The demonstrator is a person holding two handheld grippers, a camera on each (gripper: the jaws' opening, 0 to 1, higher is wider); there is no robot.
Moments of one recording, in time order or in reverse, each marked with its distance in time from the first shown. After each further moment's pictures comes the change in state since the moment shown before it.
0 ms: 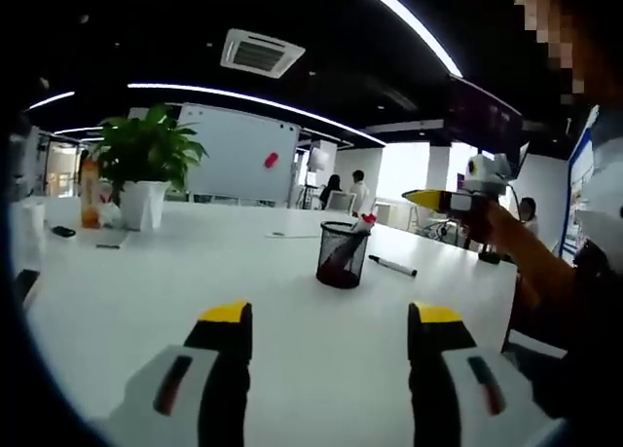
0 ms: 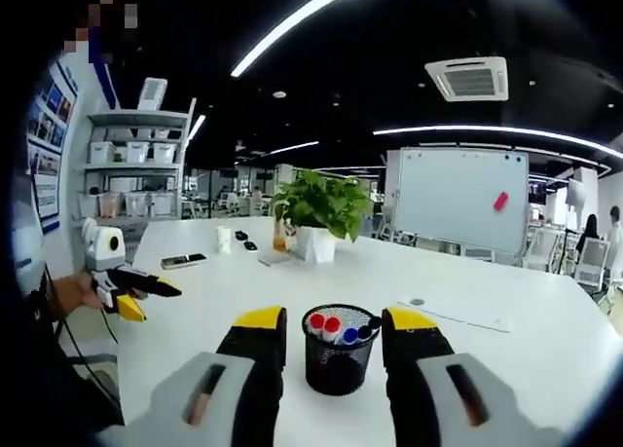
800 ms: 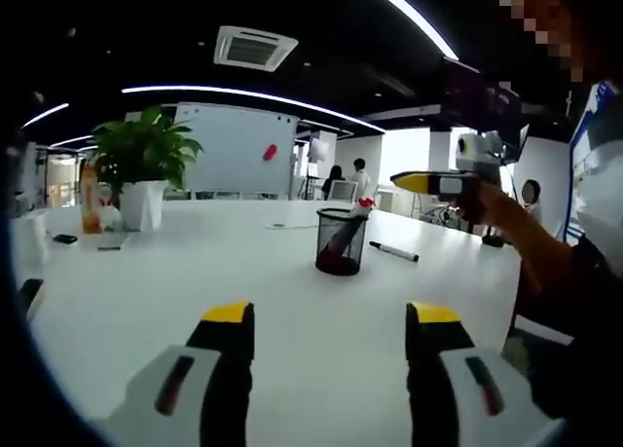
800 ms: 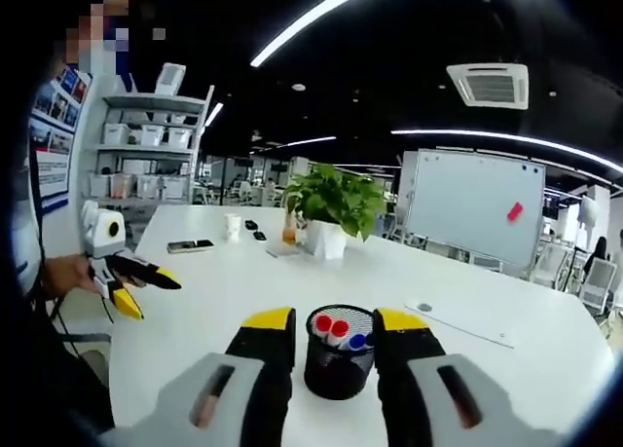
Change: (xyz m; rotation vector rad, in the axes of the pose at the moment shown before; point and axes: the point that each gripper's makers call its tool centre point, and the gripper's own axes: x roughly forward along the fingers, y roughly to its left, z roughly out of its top) left arm 0.005 -0.009 -0.010 0.045 0.043 0.009; right arm 0.012 0.013 -0.005 -0.089 0.029 0.058
